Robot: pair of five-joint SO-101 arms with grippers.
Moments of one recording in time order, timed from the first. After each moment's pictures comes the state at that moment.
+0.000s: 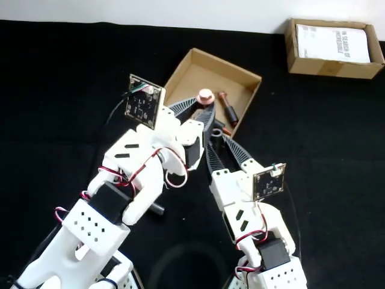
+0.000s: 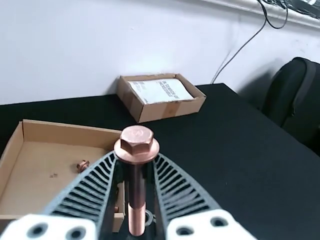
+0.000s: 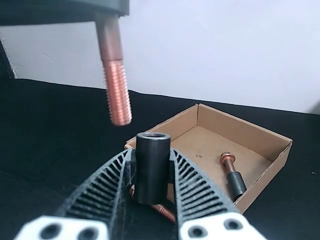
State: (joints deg) left arm 29.6 -52.9 45.8 21.4 17.6; right arm -26.0 -103.5 95.8 18.8 -2.7
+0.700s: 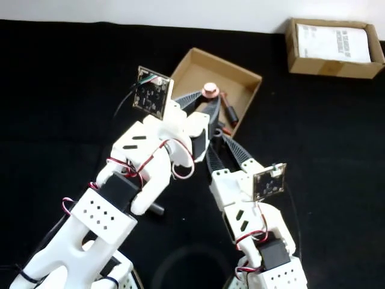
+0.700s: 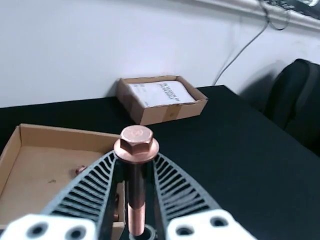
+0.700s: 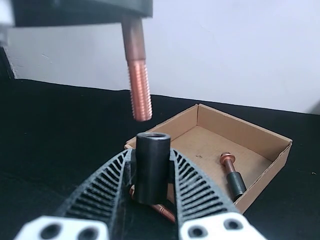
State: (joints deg) left arm 30.3 -47.4 43.8 17.2 17.7; right arm -26.0 -103.5 95.8 18.7 -2.7
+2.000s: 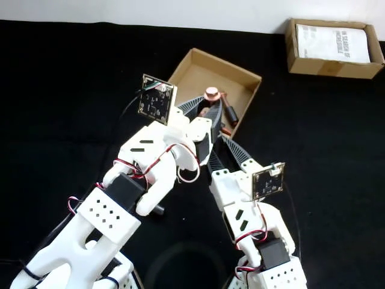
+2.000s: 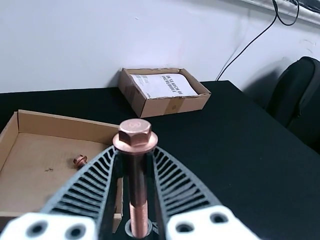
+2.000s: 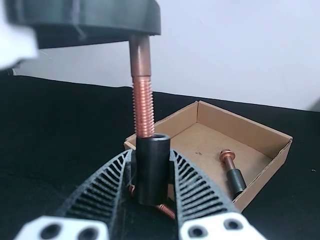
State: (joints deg) left arm 31.4 -45.8 46.2 18.9 17.6; right arm -26.1 -103.3 95.8 18.8 -2.6
